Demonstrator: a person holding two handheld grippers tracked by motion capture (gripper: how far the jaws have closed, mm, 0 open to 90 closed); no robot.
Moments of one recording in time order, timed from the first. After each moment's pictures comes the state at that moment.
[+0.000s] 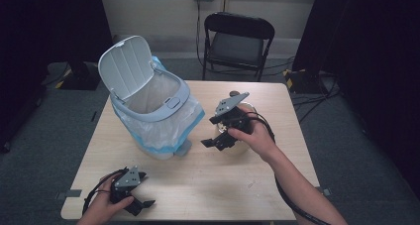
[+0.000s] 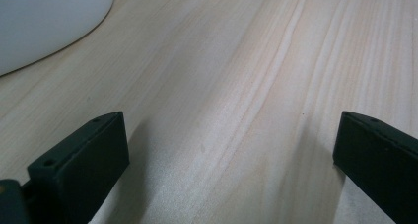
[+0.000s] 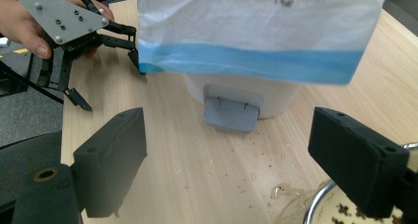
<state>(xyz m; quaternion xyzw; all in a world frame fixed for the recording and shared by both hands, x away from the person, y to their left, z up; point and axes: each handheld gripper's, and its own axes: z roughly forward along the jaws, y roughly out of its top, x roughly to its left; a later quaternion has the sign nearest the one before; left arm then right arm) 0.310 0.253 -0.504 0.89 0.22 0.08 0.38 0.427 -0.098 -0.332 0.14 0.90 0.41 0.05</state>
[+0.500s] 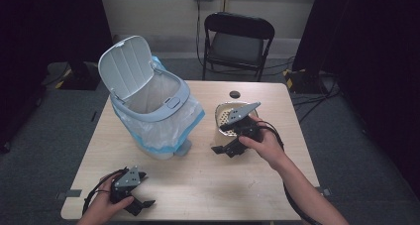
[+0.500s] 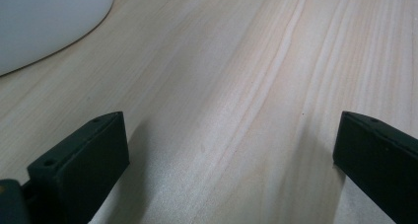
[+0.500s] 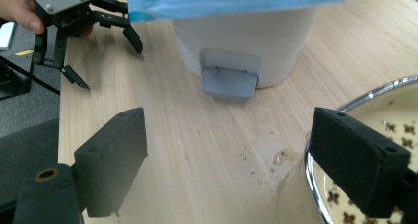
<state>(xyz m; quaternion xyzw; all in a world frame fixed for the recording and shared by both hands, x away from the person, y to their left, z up) 0.310 0.253 -0.504 0.89 0.22 0.08 0.38 0.421 -0.128 -0.358 0.16 0.90 0.41 0.04</state>
